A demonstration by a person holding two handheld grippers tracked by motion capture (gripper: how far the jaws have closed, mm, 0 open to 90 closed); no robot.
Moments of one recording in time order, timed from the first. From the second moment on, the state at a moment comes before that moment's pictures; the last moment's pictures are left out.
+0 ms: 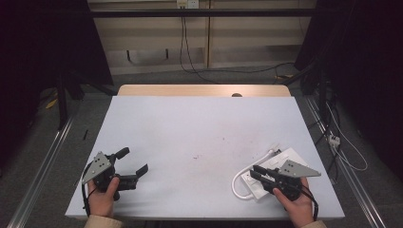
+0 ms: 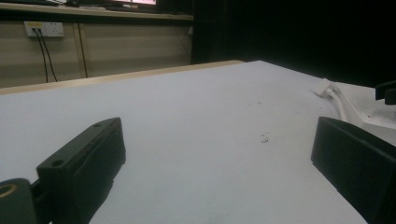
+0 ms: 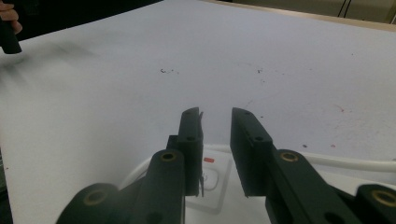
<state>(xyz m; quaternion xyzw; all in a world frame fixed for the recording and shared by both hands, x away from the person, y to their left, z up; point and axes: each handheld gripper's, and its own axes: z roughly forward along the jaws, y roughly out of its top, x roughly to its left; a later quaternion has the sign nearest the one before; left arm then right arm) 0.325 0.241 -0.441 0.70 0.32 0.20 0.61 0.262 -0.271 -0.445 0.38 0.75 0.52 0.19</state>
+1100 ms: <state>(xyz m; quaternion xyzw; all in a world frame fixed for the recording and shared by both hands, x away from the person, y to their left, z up) 0.325 0.240 -0.442 0.70 0.32 0.20 0.61 0.266 -0.268 -0.447 0.37 0.77 0.50 0.16</state>
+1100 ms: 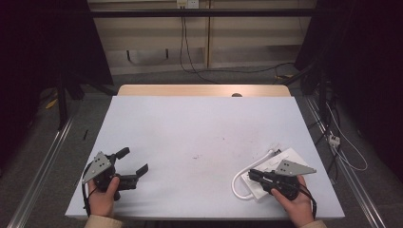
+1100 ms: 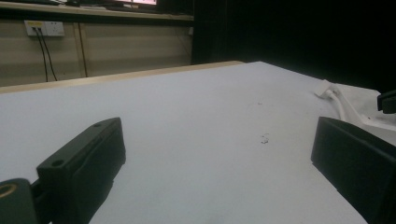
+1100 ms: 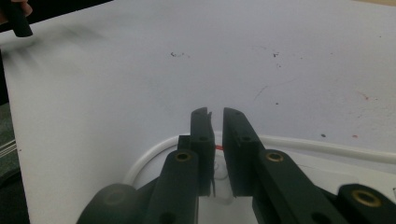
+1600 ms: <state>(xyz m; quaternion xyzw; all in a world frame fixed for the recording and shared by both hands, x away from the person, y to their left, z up) 0.326 0.240 -0.442 0.69 0.32 0.19 0.61 0.266 -0.268 -0.448 0.37 0.77 0.49 0.15</state>
